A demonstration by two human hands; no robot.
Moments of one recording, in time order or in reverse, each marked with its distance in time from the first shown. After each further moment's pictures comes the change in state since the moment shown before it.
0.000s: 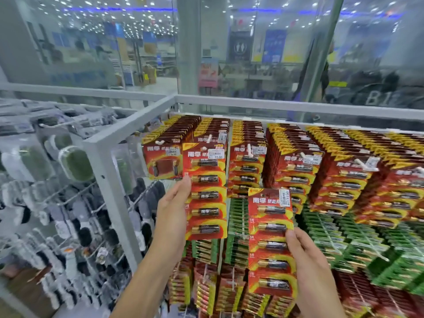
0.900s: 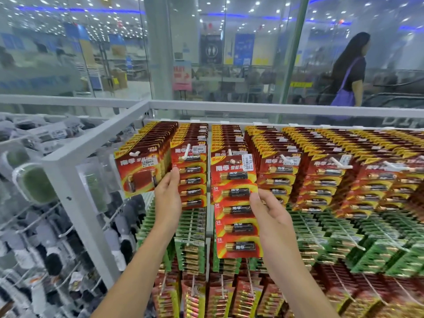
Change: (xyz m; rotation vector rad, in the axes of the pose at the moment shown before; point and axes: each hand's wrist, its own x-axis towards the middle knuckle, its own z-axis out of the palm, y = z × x) left_hand 0.095 -0.023 0.023 0.151 0.031 0.180; right_hand 0.028 -0.023 0.053 -0.241 -0.098 -0.260
